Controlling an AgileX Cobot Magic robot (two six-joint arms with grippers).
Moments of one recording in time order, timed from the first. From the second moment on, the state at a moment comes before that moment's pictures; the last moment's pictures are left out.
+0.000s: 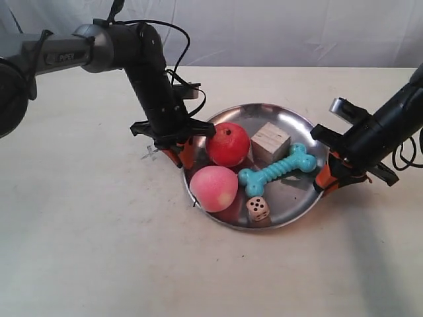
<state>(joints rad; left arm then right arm) -0.46 2.36 -1.86 -0.41 1.22 0.14 -0.16 2.05 -1.19 0.68 1.15 -0.41</state>
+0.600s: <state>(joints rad) -0.44 2.34 -1.86 -0.39 1.22 0.10 -0.16 2.23 -1.30 0.71 1.25 -0.40</state>
